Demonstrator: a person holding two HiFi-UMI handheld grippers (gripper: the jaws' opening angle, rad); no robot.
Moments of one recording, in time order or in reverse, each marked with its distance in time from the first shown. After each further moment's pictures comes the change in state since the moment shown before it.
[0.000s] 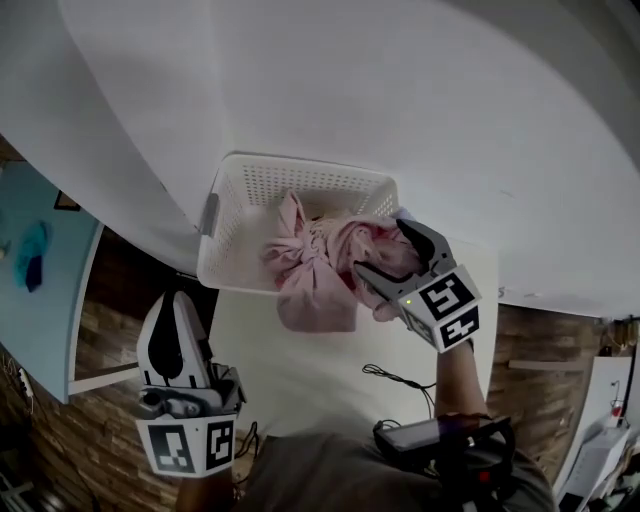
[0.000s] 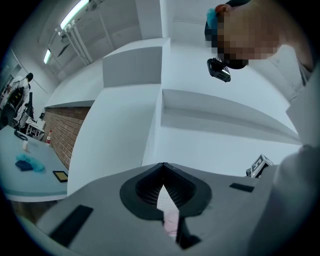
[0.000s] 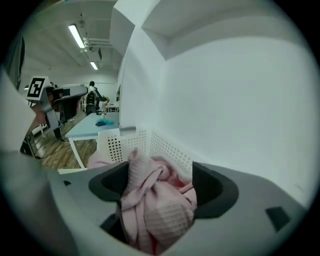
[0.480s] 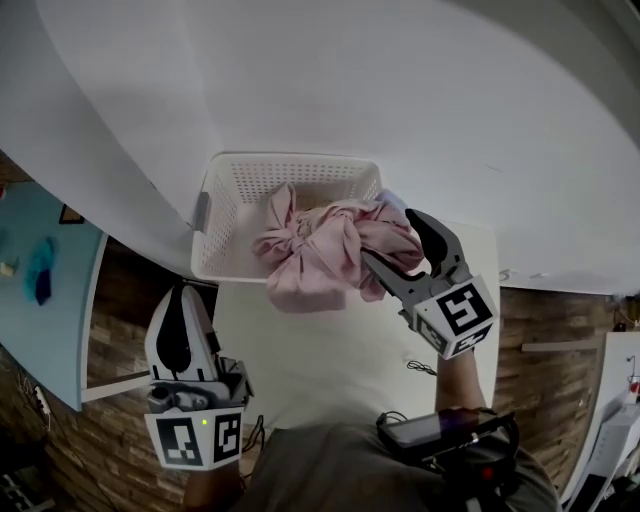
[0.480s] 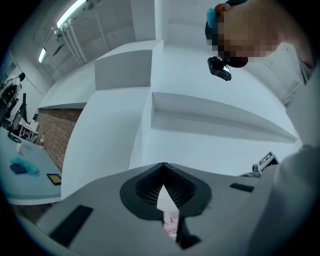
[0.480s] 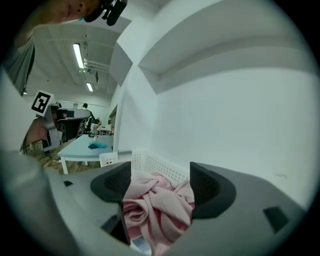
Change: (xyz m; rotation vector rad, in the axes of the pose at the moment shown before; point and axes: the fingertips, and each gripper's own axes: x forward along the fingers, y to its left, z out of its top) left arm -0.003 -0.035 -0.001 0.022 -0.007 -0.057; right arm -0.059 -0.010 0.017 0.074 -0.297 -0.105
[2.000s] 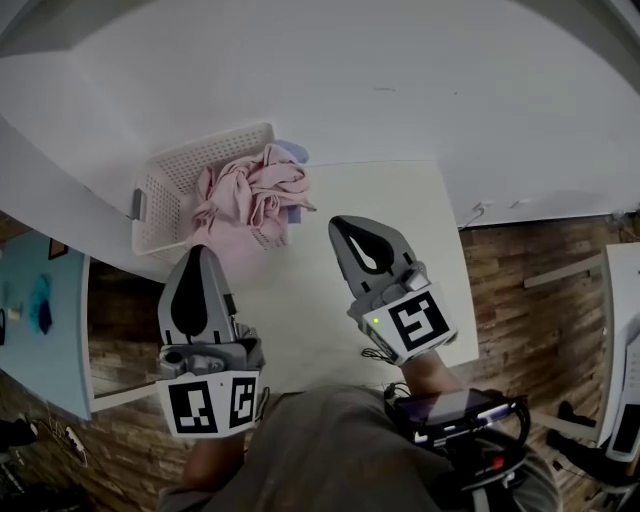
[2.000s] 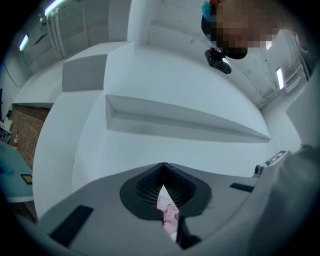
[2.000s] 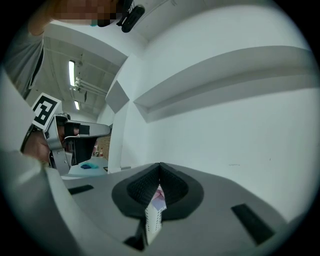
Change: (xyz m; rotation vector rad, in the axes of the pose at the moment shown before) left arm -0.032 -0.183 -0.004 0.069 -0.007 -0.260; right arm -0.157 0.019 -0.005 0.109 -0.258 -0.185
